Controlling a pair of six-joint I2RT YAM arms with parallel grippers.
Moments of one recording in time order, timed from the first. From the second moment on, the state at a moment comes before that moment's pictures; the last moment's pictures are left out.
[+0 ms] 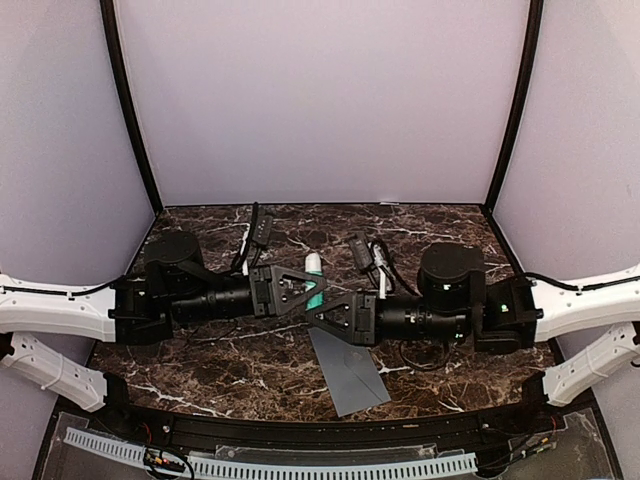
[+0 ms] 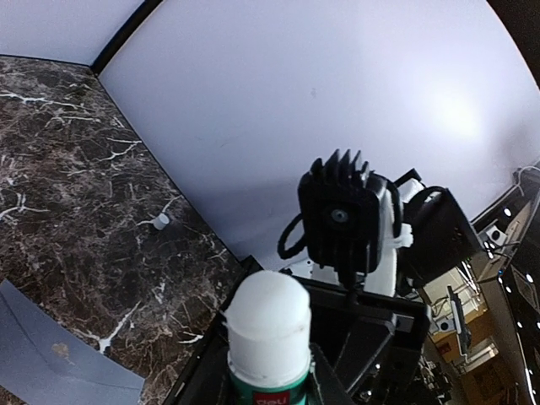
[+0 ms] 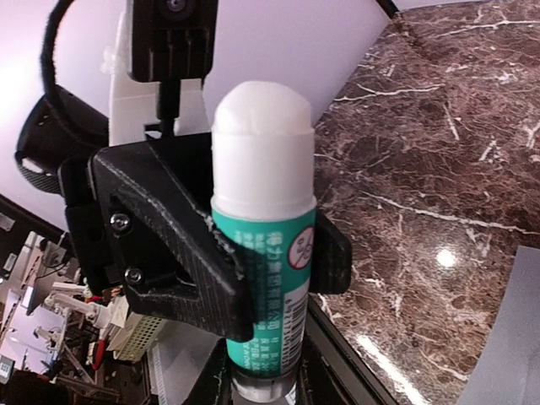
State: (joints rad) left arm -1.16 1.18 0.77 0.39 0.19 -0.86; right arm 1.33 1.22 0.86 0.17 -0.02 0.84
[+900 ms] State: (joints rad) left arm -1.14 1.22 0.75 0.16 -0.08 -0.97; right arm 1.37 1.55 1.27 -0.43 0.29 0.86
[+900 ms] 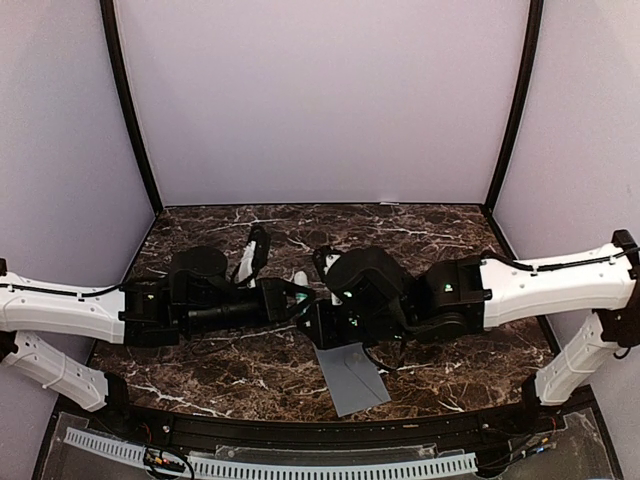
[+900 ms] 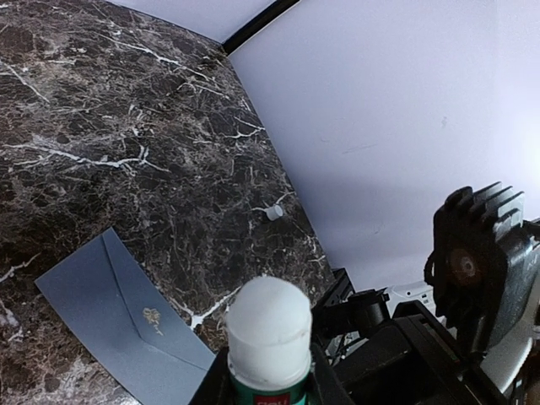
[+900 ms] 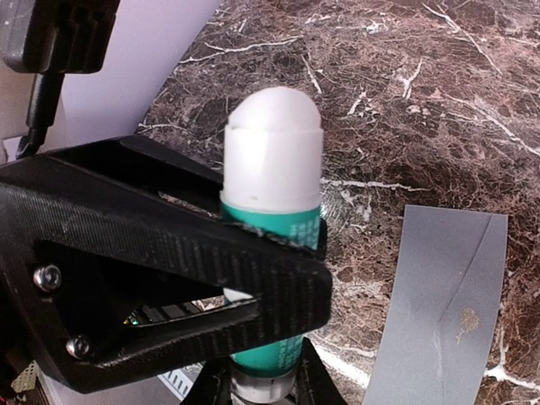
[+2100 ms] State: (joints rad) left arm -1.15 1.12 0.65 0.82 0.45 -0.95; right arm 1.42 1.24 0.73 0.63 -0.15 0.79
